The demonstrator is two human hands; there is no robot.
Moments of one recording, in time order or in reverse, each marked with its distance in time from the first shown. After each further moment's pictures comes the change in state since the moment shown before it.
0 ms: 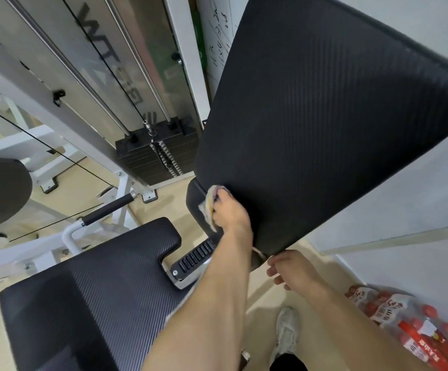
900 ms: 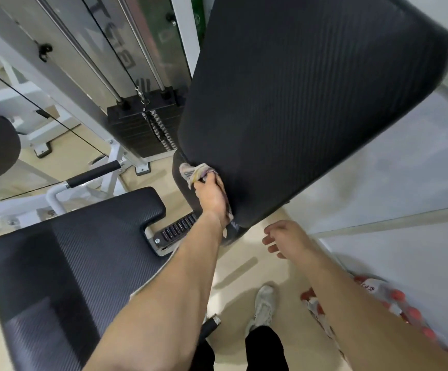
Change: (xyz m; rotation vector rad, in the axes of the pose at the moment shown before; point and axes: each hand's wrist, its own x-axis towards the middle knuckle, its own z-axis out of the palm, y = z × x) left_hand -0.012 -0.039 -0.007 -0.259 -0.090 0.063; right_hand 0.023 0.025 -0.042 -0.039 0.007 -0.053
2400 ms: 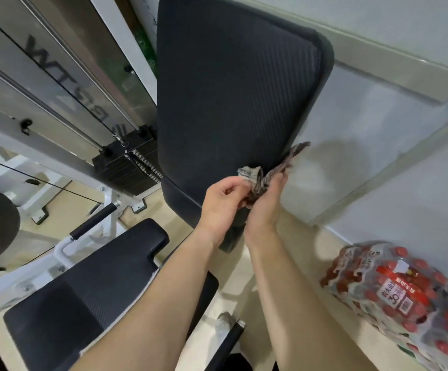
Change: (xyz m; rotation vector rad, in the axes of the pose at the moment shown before) left_hand -0.123 0.056 -0.019 0.542 -0.782 0.353; right_hand -0.049 -0.077 0.036 1.388 0.339 -0.349
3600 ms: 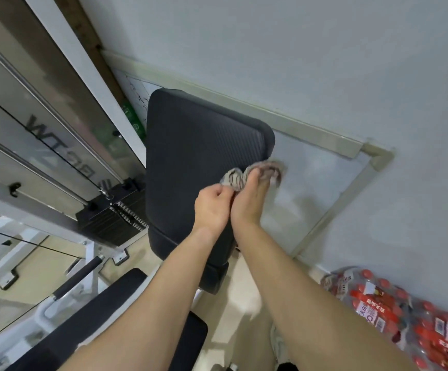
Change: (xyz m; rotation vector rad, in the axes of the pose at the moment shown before) left_hand 0.010 0.109 0.030 0.297 0.089 0.079; right_hand -0.022 -0.100 0.059 -0.321 0.086 -0.389
